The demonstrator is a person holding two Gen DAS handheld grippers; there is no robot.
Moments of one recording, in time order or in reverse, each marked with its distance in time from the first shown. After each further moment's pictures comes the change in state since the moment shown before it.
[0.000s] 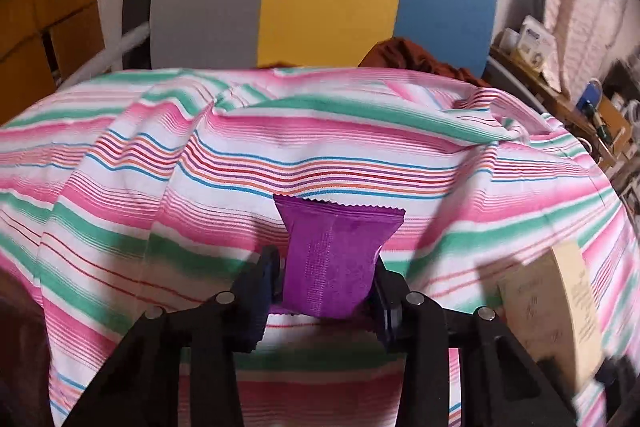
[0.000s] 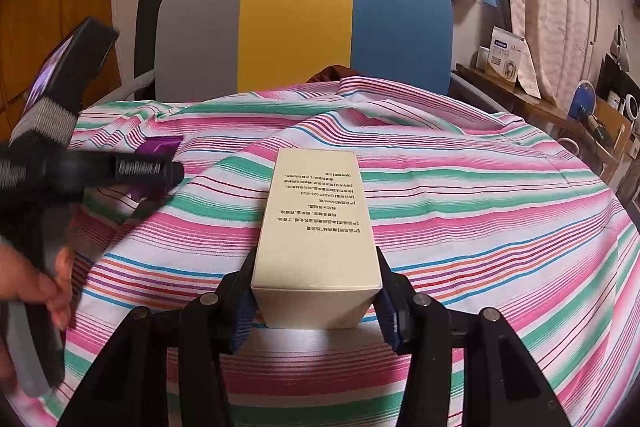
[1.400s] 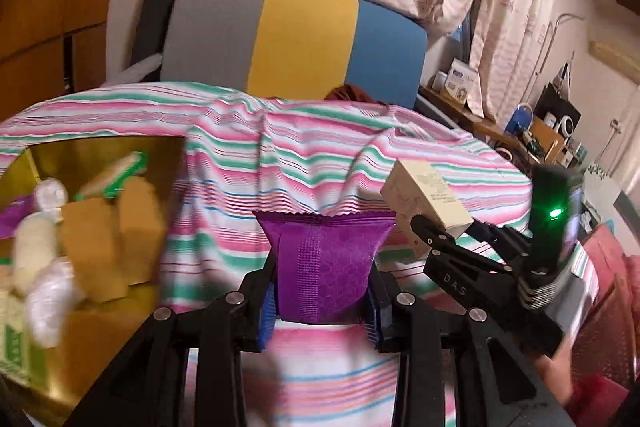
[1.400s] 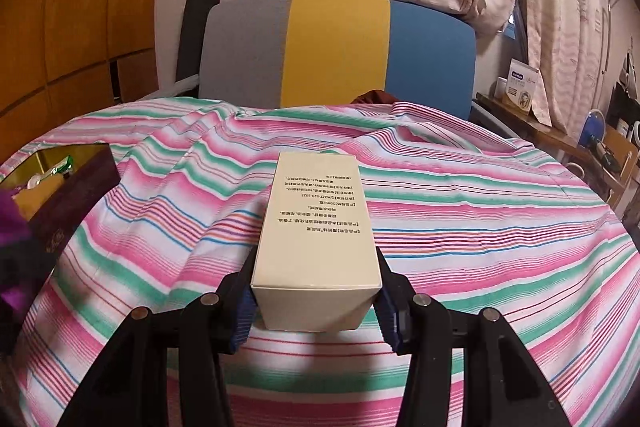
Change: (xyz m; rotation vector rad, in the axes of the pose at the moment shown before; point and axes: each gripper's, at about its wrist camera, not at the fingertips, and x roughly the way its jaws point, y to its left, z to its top) left arm -0.225 0.083 -0.149 -0.007 -0.176 -0.200; right arm -0.076 0.070 -0.038 -0.095 -0.073 0.049
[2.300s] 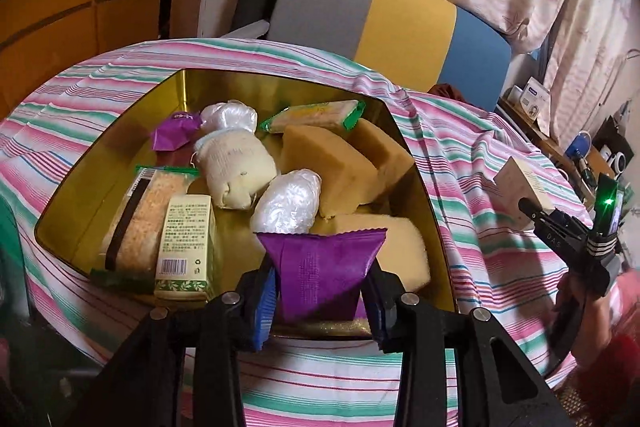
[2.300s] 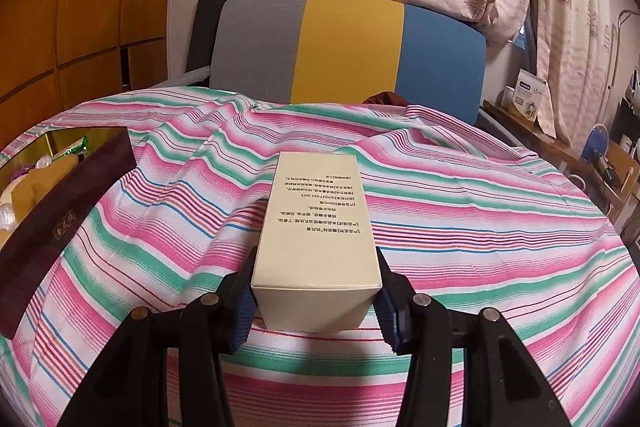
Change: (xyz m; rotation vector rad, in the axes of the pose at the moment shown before) left arm -0.071 0.131 -0.047 -0.169 0.068 0.204; right arm -0.008 0.015 -0.005 -0.035 0.005 0.002
